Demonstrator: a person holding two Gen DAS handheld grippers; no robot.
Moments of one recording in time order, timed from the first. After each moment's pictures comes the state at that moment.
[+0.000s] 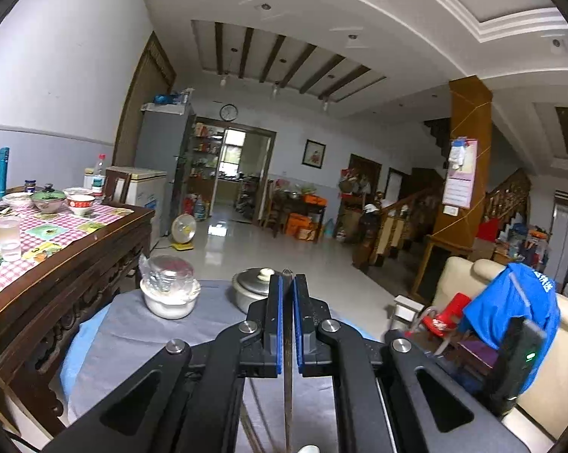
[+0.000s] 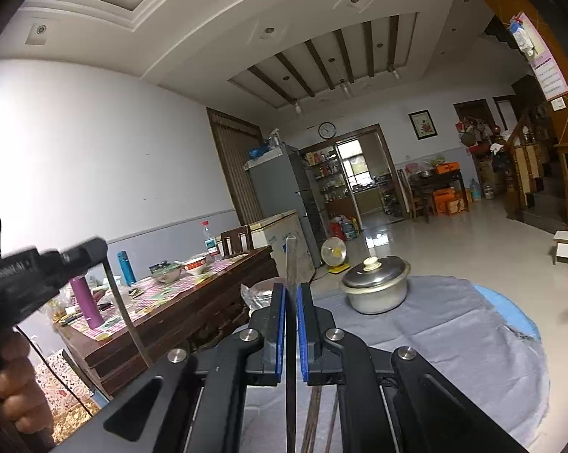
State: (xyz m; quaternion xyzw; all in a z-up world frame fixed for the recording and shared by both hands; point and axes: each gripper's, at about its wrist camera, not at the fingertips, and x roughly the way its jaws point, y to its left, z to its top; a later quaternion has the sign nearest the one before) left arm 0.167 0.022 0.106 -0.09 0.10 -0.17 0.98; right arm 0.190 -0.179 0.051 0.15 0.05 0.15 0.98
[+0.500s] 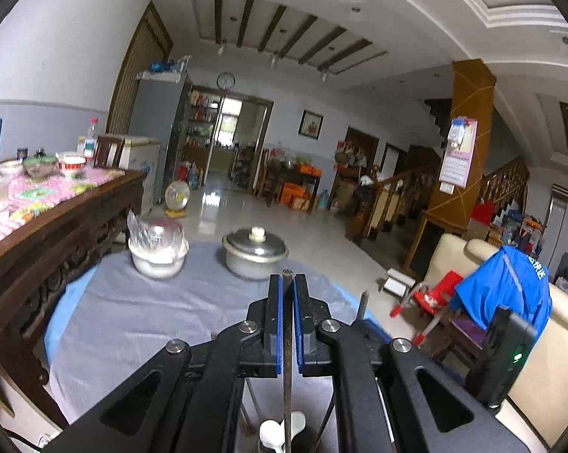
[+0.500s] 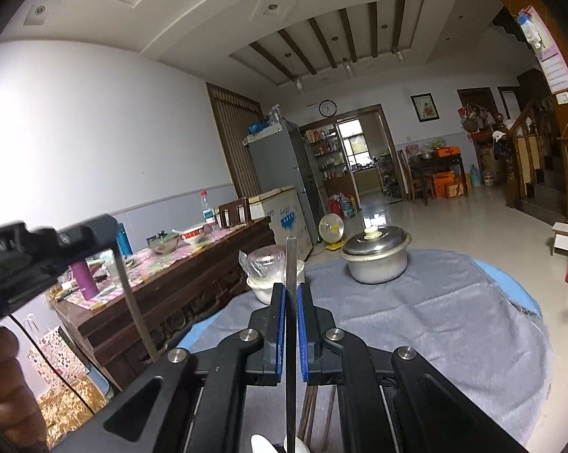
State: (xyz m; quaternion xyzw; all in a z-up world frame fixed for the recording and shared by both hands) left arm 0.174 0.007 0.064 -0.10 0.17 -0.19 0.96; right arm 0.191 -0.168 0.014 0.13 0.10 0.15 0.98
